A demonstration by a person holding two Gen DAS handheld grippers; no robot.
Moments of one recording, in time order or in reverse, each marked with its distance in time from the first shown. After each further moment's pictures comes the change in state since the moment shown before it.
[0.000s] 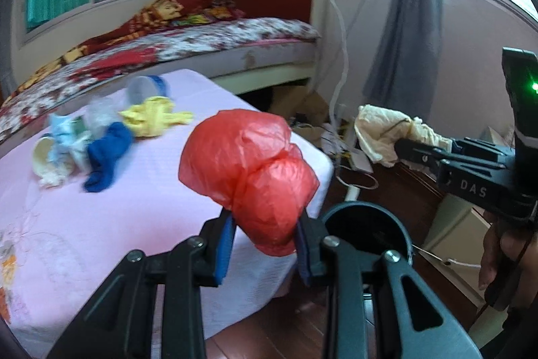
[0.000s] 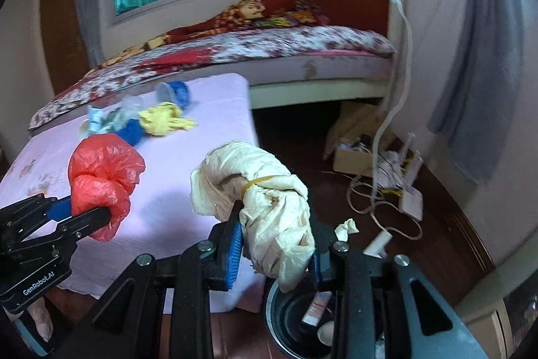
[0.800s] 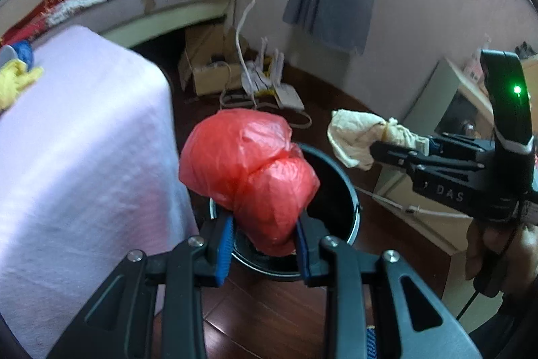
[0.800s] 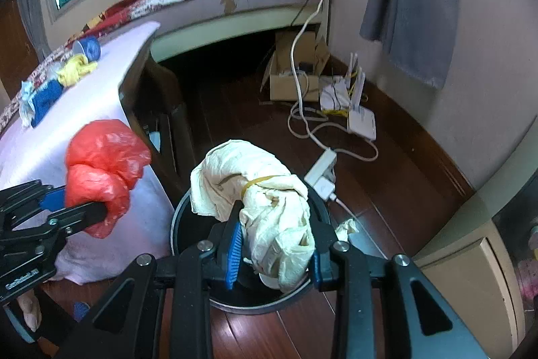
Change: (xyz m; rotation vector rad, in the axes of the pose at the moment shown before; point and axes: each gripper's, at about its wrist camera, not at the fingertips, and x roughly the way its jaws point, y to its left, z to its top) left arm 0.086 -0.108 -0.039 0.125 0.243 -0.242; right arm 0.032 -0.129 -0.109 0.139 0.221 -0.110
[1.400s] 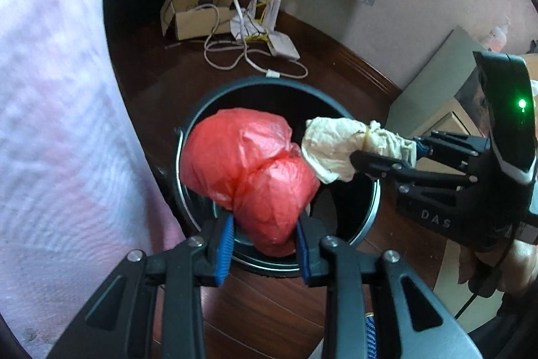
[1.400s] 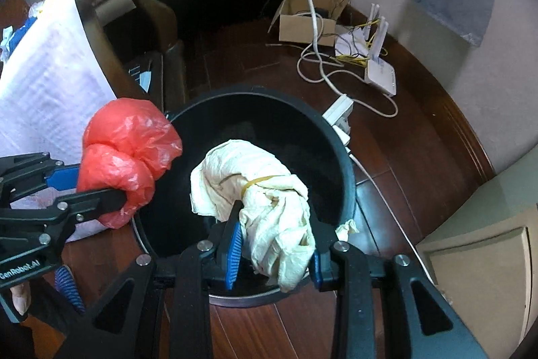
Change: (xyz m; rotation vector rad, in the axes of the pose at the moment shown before) left arm 0.086 0.006 -0.020 -0.052 0.194 -0.086; right arm 0.091 0.006 -0.035 -0.072 0.197 0.021
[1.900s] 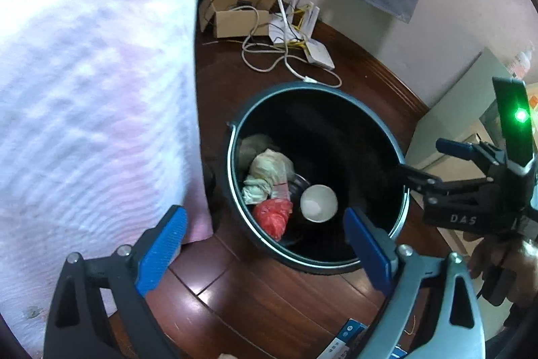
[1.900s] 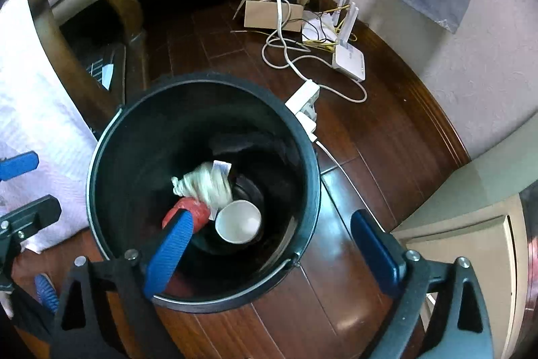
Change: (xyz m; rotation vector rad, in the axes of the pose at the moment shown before) left arm -0.019 0.028 -0.009 -0.093 -0.040 0.113; right arm 0.005 -0.015 0.007 0.047 0.029 -0.141
